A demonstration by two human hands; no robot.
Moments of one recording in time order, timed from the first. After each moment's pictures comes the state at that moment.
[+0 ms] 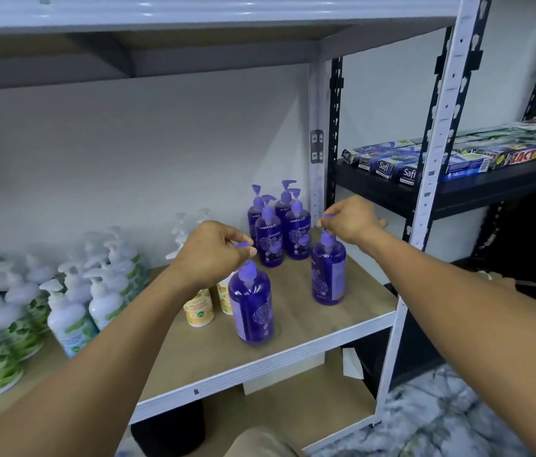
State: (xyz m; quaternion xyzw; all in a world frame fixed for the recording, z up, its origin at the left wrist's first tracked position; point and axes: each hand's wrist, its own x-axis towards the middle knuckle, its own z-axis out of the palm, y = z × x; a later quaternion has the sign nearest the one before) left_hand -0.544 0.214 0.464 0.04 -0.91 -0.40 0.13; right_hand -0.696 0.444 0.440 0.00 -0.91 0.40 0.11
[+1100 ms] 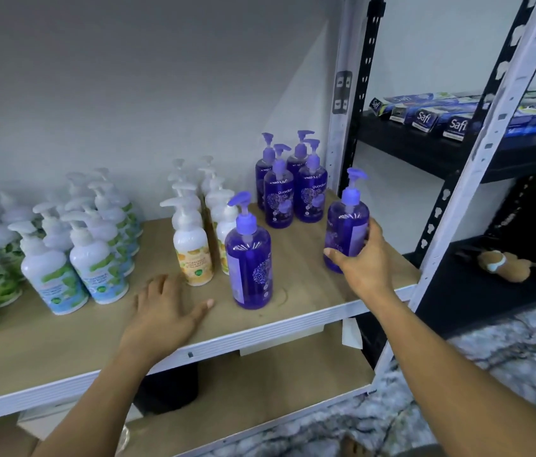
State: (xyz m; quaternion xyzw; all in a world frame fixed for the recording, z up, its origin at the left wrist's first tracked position) left_hand -0.514 0.120 0.267 0.19 -0.96 -0.16 0.11; right_hand -0.669 0.435 0.275 0.05 -0.80 0.56 0.19
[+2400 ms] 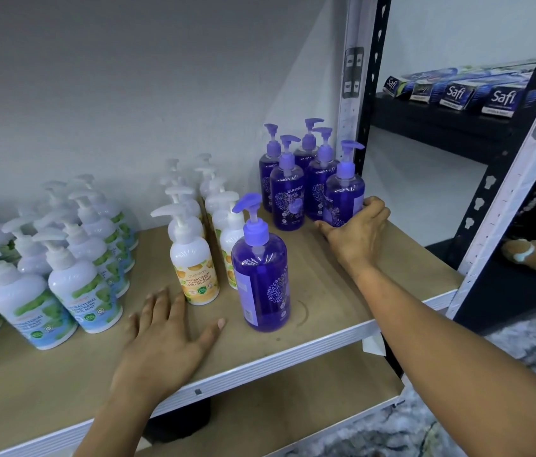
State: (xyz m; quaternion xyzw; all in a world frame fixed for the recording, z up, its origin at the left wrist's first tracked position) left_hand -0.530 0.110 0.256 0.18 -0.98 -0.09 0.04; right_hand -0.764 0.372 0.259 -0.03 -0.83 0.47 0.32
